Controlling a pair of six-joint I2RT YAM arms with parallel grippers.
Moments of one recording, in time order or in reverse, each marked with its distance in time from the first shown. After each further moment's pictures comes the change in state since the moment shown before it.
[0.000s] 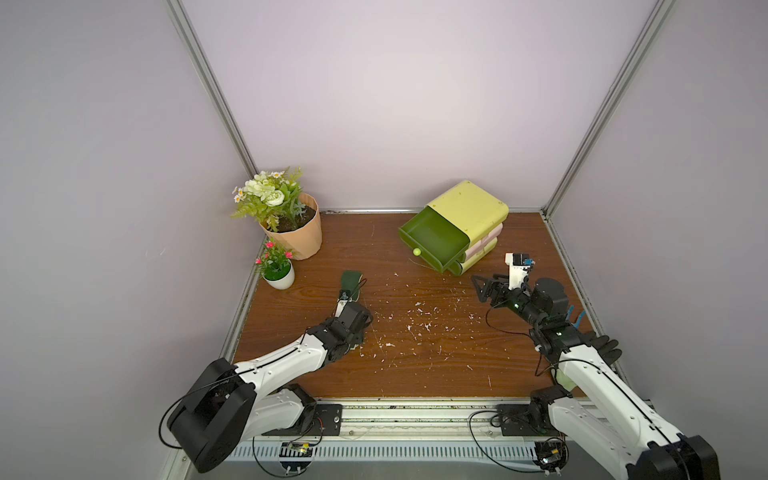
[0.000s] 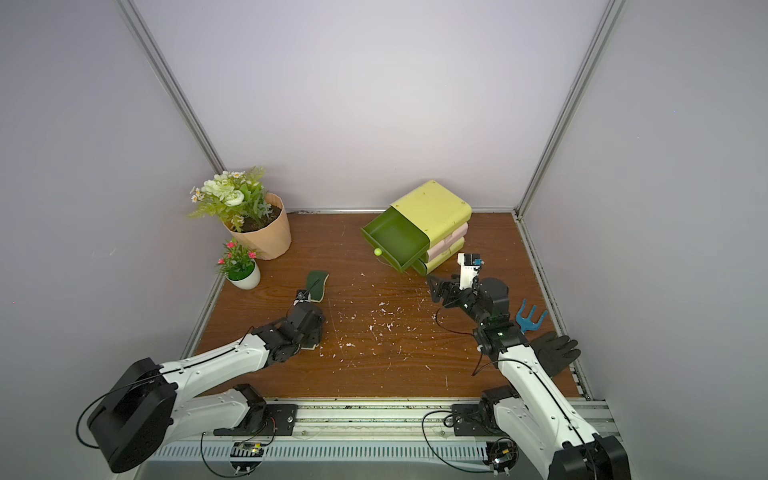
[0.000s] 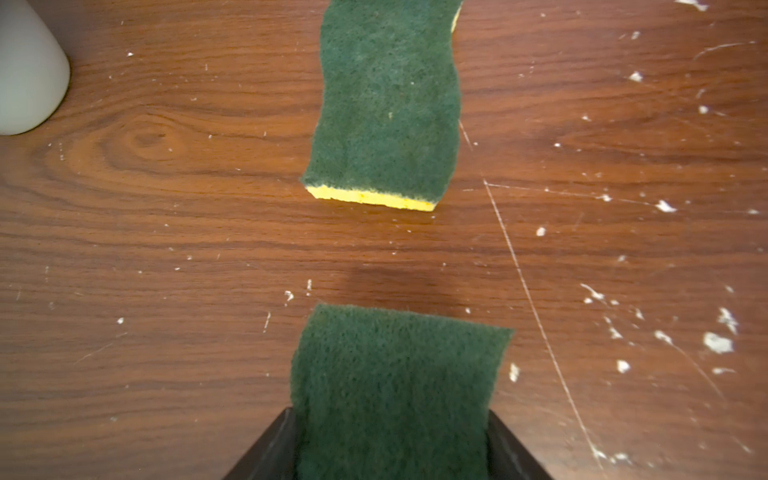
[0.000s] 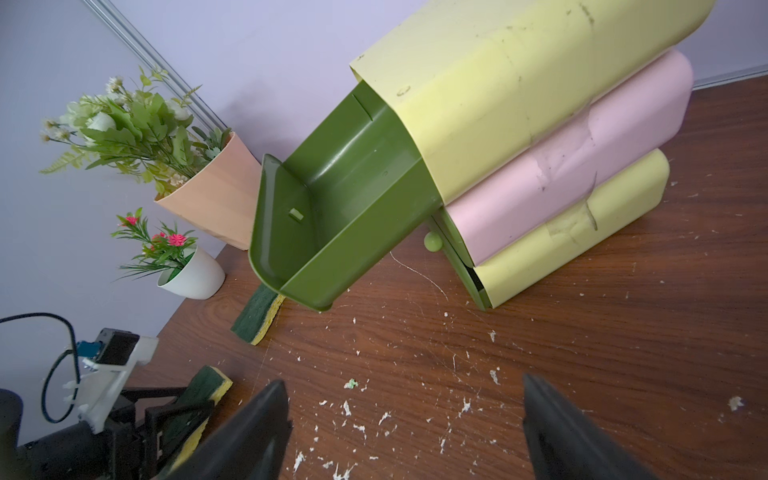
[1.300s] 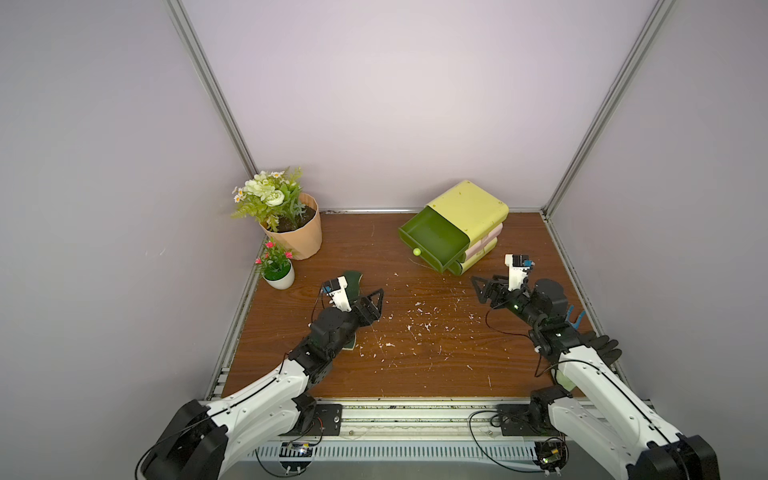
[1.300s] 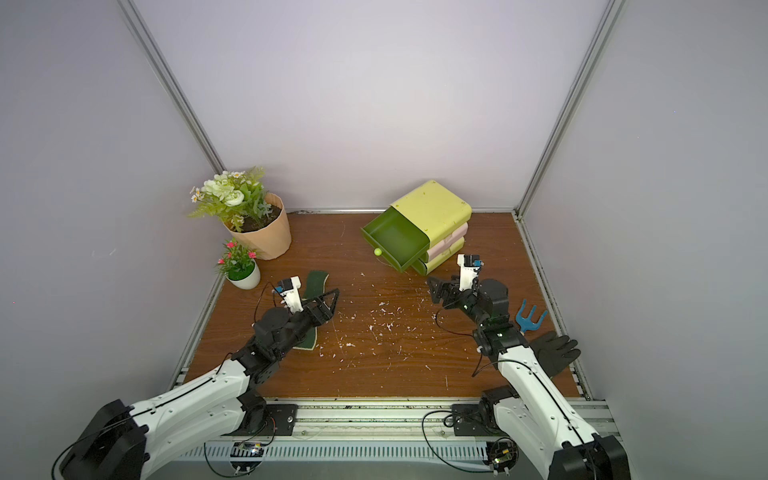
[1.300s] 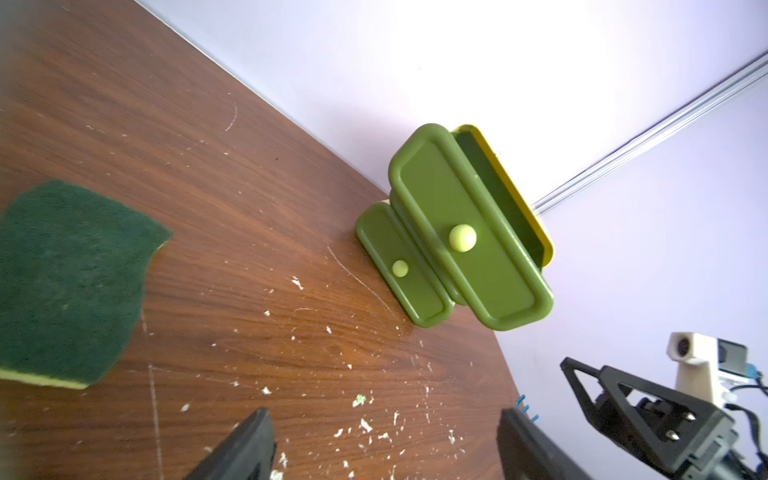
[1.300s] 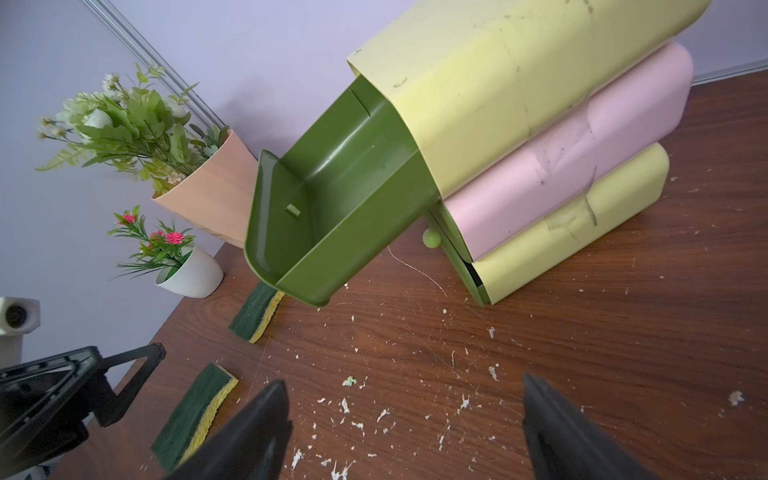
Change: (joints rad) left arm 0.018 -0.236 -0.205 0.850 0.388 -0.354; right arm 0.002 -0.003 -0.014 0.010 0.003 0.001
